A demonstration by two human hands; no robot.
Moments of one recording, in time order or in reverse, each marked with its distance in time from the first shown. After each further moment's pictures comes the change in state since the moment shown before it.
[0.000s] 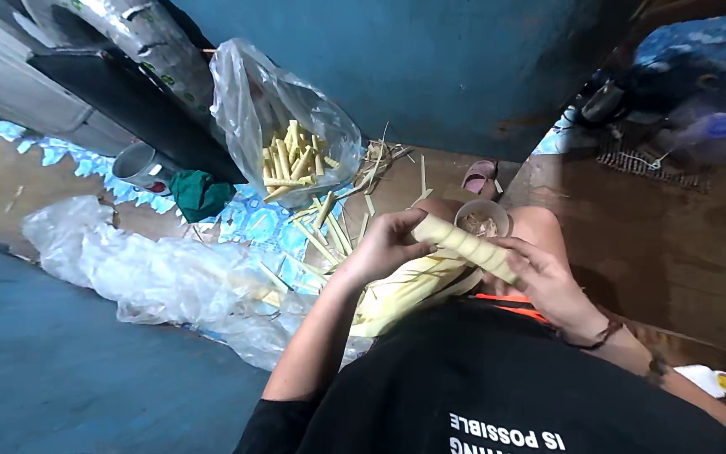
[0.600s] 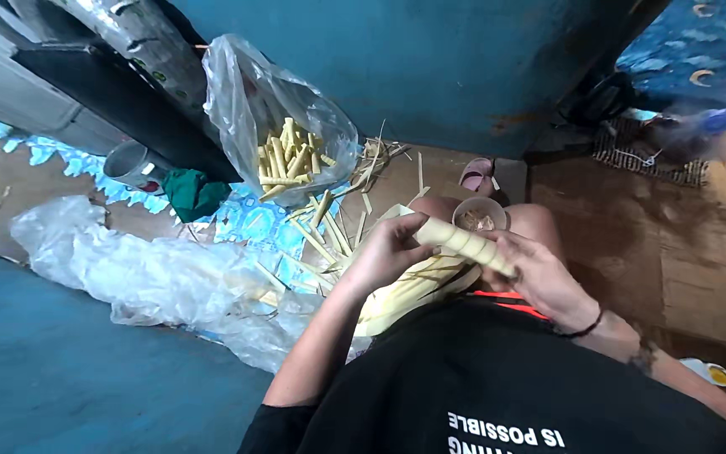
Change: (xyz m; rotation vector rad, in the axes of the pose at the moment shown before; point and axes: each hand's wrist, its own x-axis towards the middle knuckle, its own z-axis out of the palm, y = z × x) left_hand -0.006 -0.005 0.012 0.002 0.054 -0.013; right_hand 0.011 -0.010 0.010 0.082 0.024 0.126
